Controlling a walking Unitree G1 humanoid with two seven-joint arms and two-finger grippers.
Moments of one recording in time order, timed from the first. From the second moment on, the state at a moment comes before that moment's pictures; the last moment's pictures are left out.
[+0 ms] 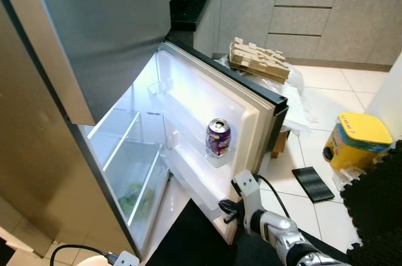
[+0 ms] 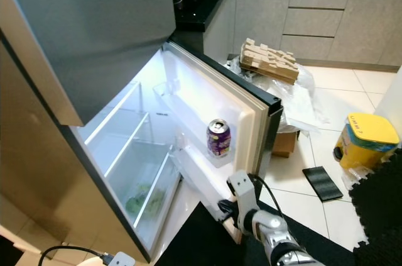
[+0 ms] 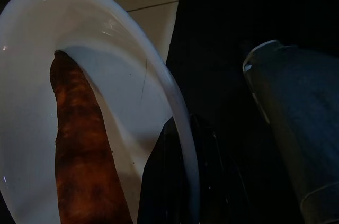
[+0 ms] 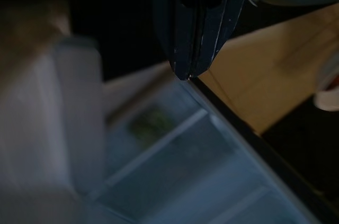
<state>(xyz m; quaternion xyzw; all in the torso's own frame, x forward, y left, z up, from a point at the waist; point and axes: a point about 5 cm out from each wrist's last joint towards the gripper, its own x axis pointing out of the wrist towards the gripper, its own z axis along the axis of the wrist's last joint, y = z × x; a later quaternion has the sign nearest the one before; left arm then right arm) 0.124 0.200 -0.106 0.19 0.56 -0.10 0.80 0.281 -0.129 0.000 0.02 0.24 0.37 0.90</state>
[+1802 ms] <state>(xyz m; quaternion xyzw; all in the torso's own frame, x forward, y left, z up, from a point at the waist) 0.118 0.200 -0.108 0.19 0.56 -0.10 0.80 0.346 -0.195 0.072 -0.19 0.11 0.12 0.97</state>
